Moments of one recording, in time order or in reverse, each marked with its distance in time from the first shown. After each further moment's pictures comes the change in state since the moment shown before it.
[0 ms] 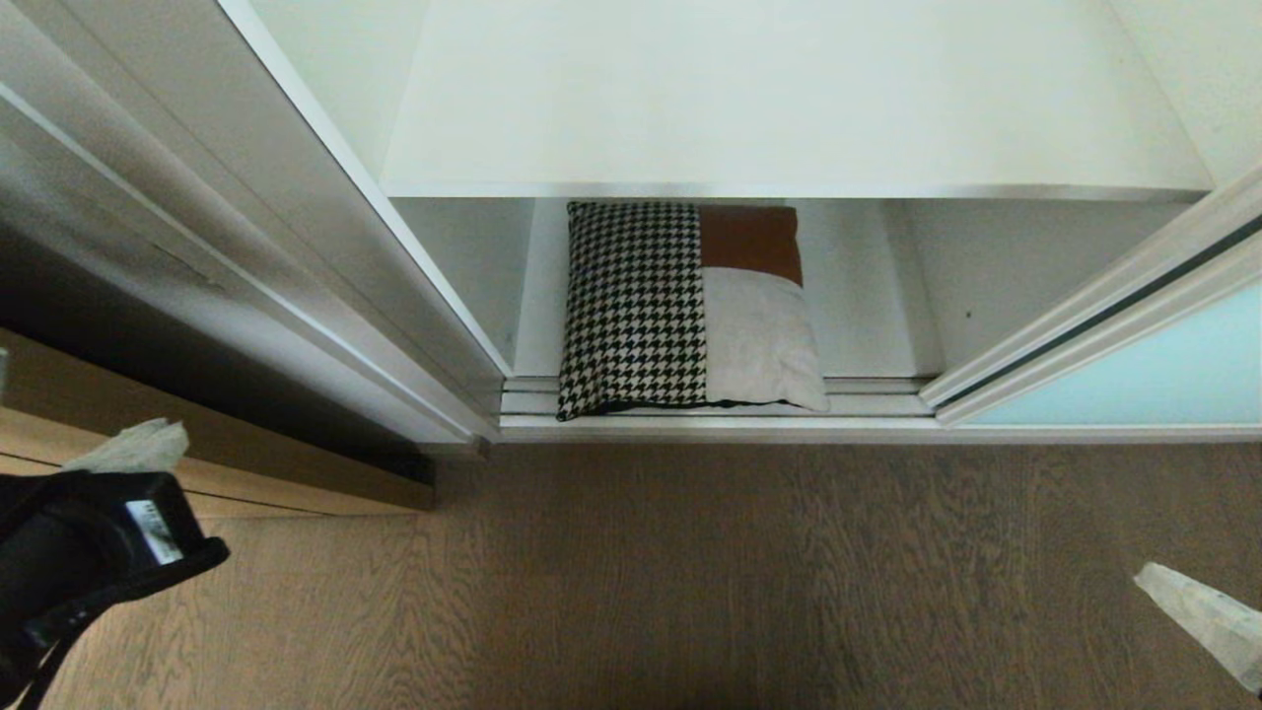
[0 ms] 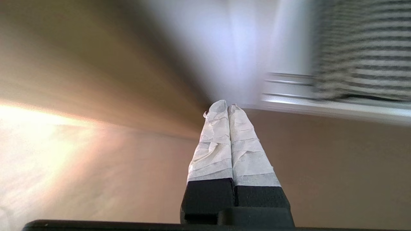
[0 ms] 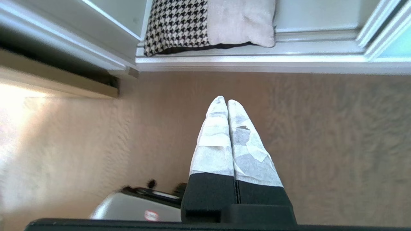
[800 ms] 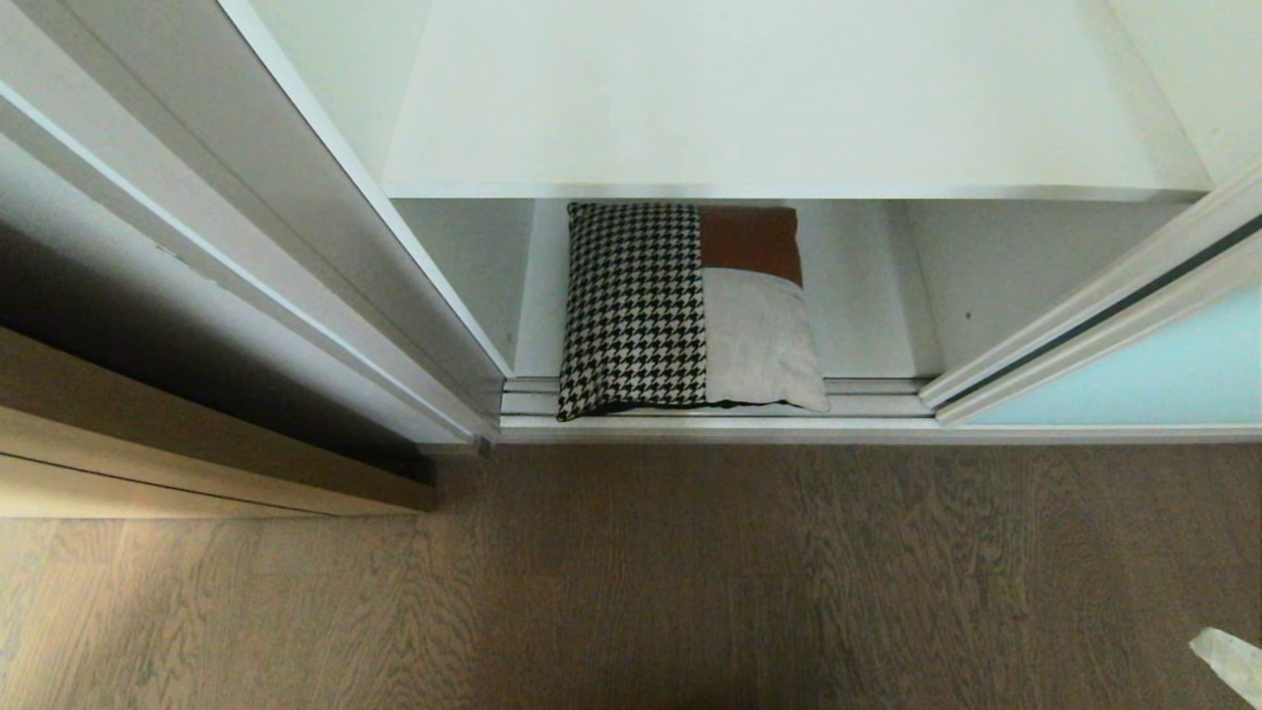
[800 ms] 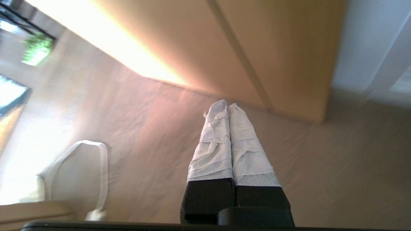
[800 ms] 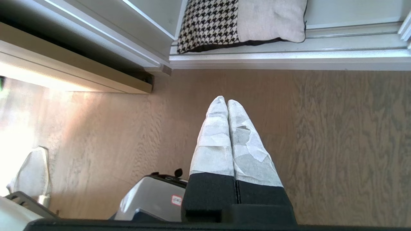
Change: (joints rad) left arm 0.408 -0.604 0.342 0.211 -0.049 0.066; right arm 0.007 -0.218 0.040 0.122 0.118 0.044
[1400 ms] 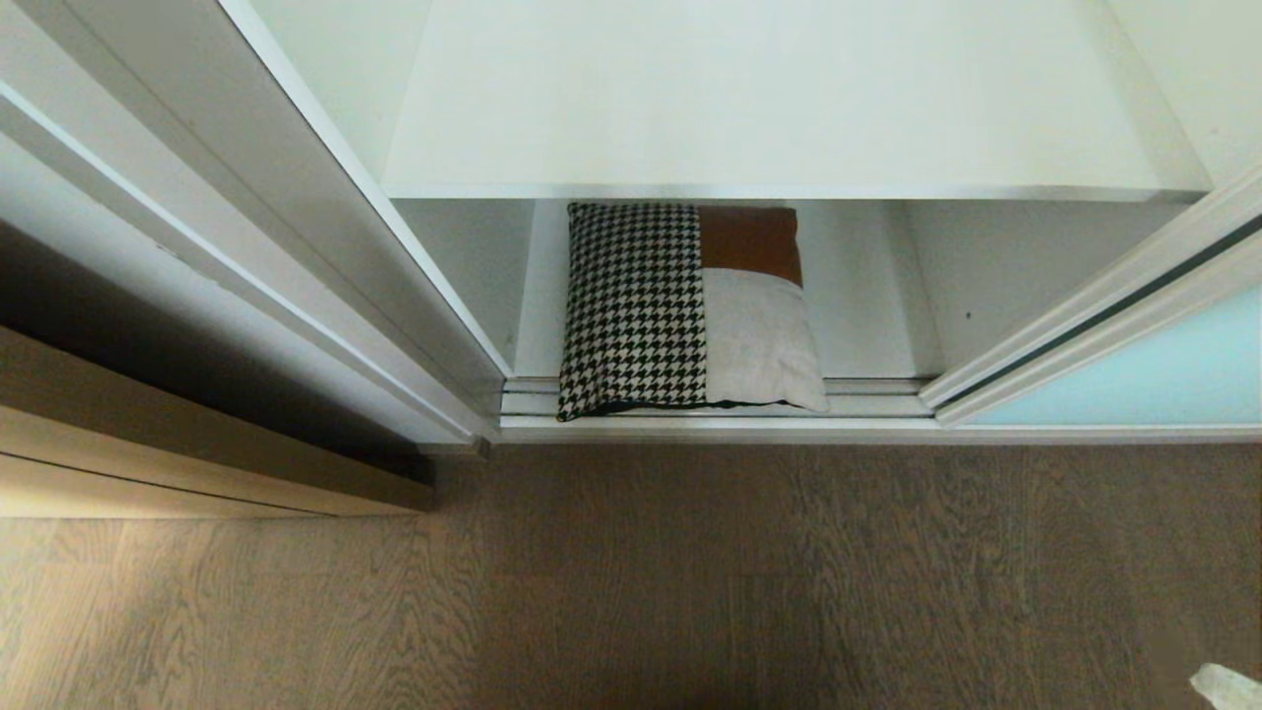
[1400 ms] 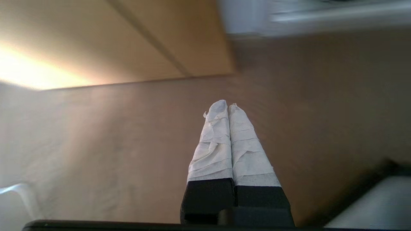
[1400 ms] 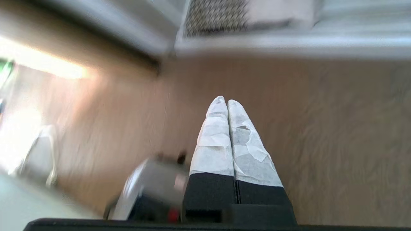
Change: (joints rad) left arm 0.050 -0.376 -0.008 0.474 -0.511 0.052; right arm 0.008 -0.062 0.023 0.078 0.048 0.001
